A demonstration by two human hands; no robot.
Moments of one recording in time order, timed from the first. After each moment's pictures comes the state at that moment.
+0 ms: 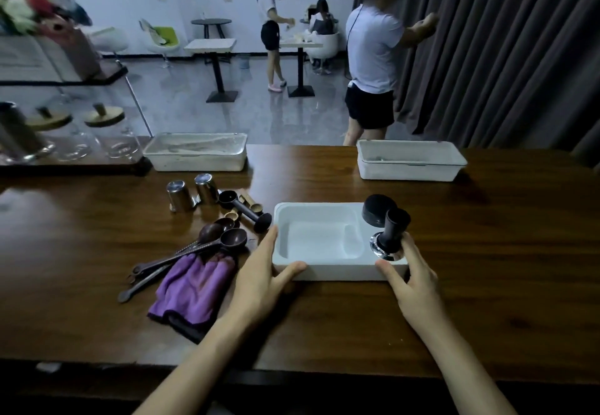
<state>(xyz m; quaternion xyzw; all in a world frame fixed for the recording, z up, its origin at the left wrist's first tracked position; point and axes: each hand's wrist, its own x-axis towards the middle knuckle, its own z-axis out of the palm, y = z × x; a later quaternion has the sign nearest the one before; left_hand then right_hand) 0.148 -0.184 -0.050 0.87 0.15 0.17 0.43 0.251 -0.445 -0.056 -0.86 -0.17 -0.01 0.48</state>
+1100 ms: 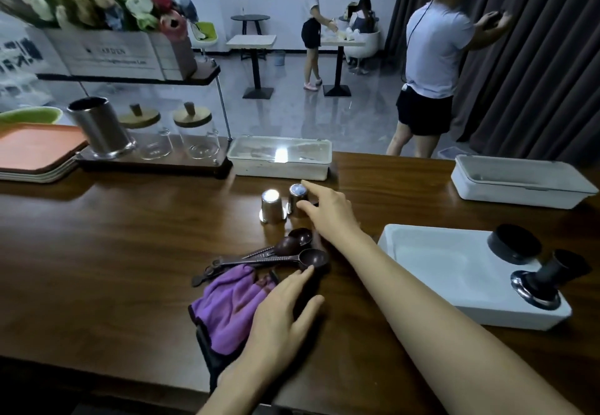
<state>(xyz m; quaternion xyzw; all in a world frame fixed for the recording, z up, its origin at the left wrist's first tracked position) 0.066 -0.042 -0.083 0.89 0.14 0.20 0.39 0.263 -0.083 0.008 -0.88 -0.31 0.06 0.36</state>
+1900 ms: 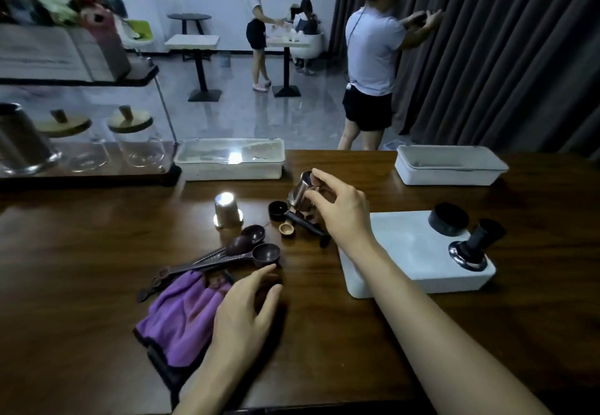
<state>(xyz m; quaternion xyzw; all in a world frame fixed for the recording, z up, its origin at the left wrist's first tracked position) 0.071 -0.038 -0.079 0.88 0.15 0.22 0.41 0.256 -0.168 0.023 -0.84 -0.22 -0.08 0.49</state>
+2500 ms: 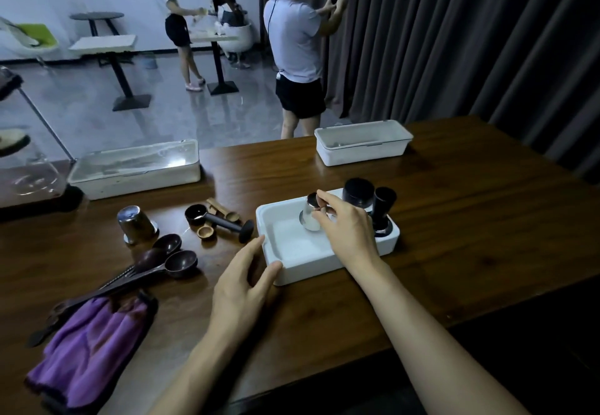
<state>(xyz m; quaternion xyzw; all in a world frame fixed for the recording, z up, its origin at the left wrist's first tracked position) 0.139 -0.130 -0.063 0.86 0.08 0.15 0.48 0.253 -0.320 -0.011 -0.91 -0.10 -0.10 0.39</state>
